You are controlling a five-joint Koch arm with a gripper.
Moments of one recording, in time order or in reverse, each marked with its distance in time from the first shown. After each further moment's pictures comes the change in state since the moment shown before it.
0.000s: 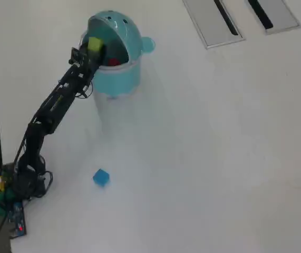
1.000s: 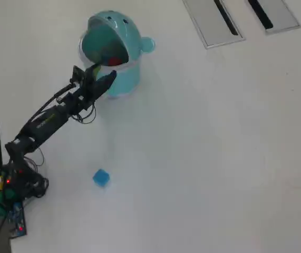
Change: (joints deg) arm 13.1 31.9 40.3 -0.9 -8.9
